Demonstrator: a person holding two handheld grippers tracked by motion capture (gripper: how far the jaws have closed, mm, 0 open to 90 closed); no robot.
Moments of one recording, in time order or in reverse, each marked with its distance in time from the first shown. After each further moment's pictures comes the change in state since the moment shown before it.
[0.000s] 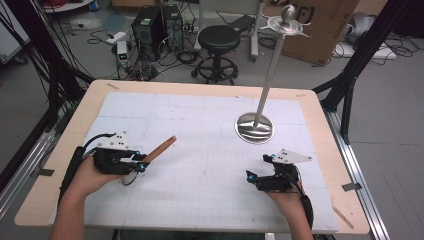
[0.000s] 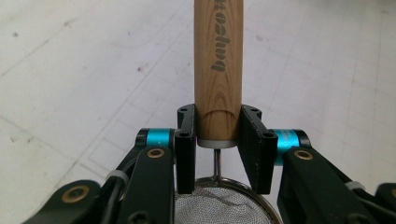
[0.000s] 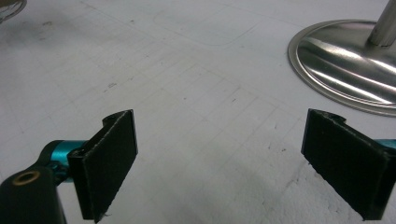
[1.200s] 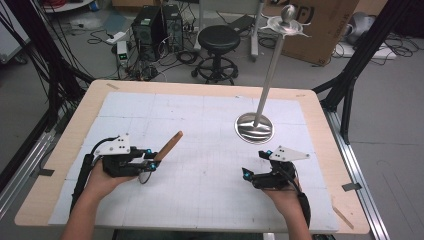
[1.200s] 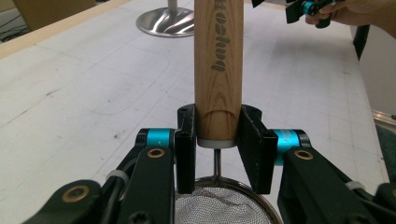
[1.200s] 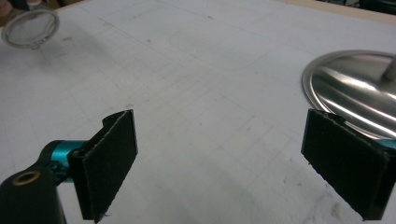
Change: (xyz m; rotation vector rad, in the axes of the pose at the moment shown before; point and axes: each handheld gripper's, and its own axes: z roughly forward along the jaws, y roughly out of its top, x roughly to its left) left arm -0.013 -0.001 0.020 -0.249 -0.042 0.025; right arm 0.009 0.015 0.003 -0.050 0.040 -0.039
